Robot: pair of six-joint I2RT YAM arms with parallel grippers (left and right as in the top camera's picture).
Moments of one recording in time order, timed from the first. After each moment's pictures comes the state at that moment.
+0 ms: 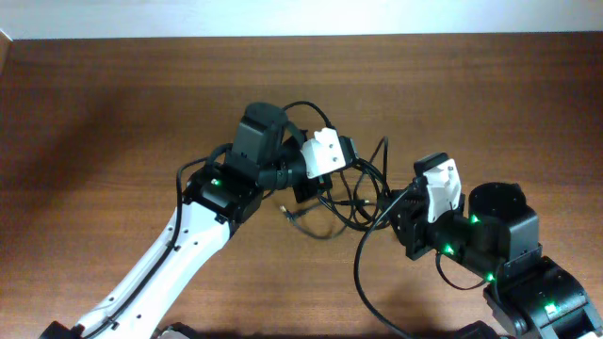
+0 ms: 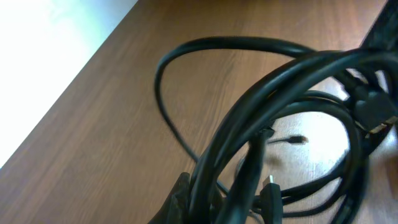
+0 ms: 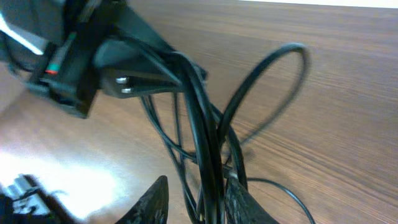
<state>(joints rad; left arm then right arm) -0.51 1.39 1.14 -0.36 0.60 0.58 0.43 0.80 0.96 -0.72 -0.28 0.18</state>
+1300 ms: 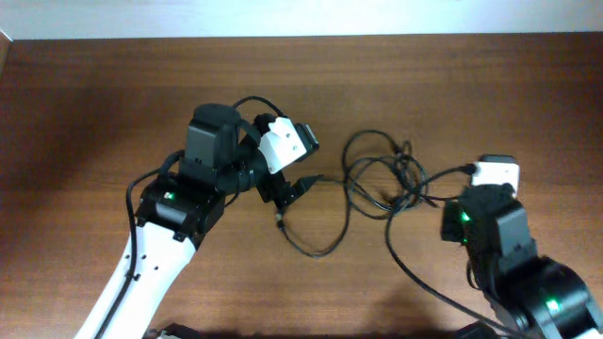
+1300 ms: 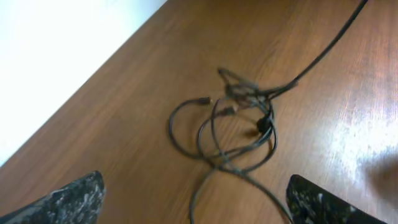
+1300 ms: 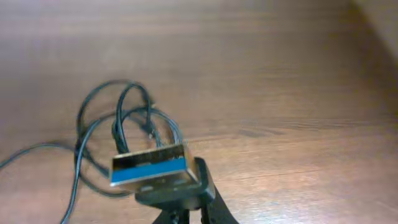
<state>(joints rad) -0.37 1.25 1.14 -0.52 0.53 0.53 0.43 0.81 1.00 -0.95 0.49 0.32</state>
